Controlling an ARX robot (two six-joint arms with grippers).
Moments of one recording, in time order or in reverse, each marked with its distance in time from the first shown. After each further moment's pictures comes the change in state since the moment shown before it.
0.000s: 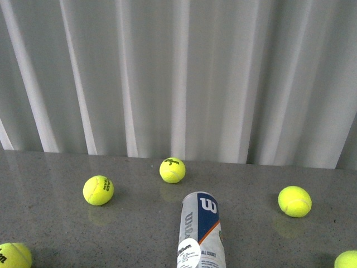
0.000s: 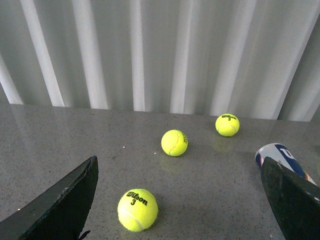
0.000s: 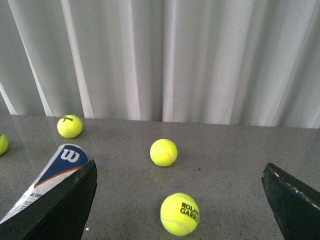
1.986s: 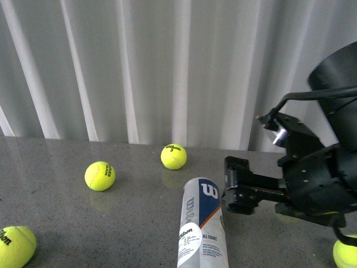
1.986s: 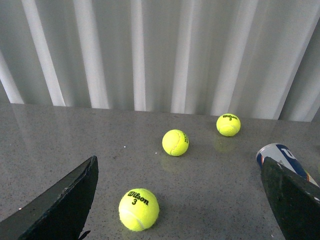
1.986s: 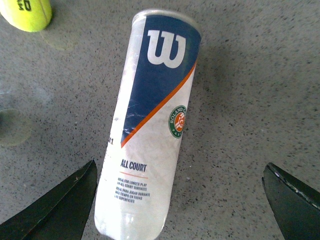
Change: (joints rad) left arm 0.000 0.000 0.000 0.000 0.000 0.000; right arm 0.324 1.759 0.924 -0.034 -0.164 0.322
